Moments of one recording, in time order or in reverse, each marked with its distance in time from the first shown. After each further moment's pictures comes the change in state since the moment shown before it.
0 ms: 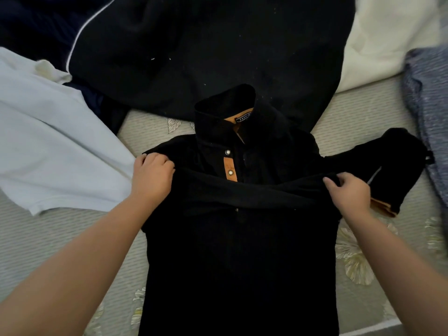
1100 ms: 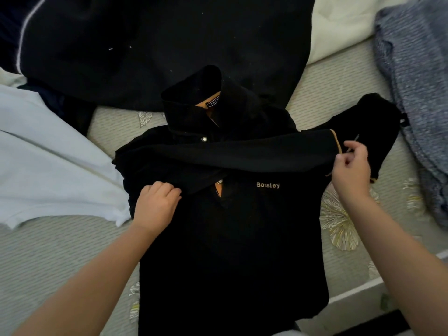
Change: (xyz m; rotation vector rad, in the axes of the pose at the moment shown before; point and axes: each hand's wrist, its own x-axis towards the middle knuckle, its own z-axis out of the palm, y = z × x) left_hand -0.050 0.036 0.016 0.031 0.065 0.415; right_hand -0.013 0.032 -0.010 0.487 0.202 0.061
